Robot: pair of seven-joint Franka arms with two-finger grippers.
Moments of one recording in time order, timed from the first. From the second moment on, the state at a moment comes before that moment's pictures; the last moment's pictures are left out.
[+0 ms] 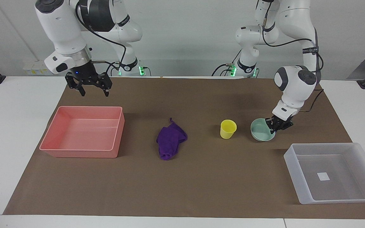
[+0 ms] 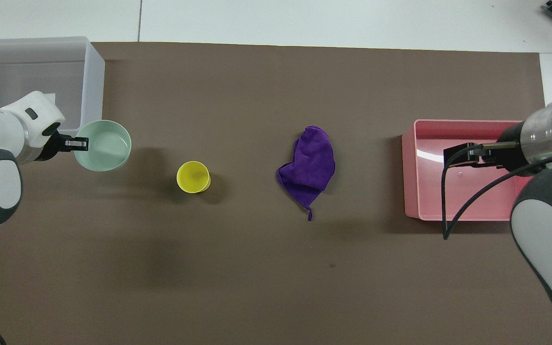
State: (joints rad) left arm -0.01 0.09 -0.01 -2.01 -0.05 2.30 0.11; right arm 0.12 -0.05 -0.03 -1.74 0.00 1.73 0.11
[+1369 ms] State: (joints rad) left arm 0.19 0.62 -0.02 -1.29 -0.05 2.30 0.12; right arm 0.36 0.19 -0.02 -1.81 0.01 2.23 0.39
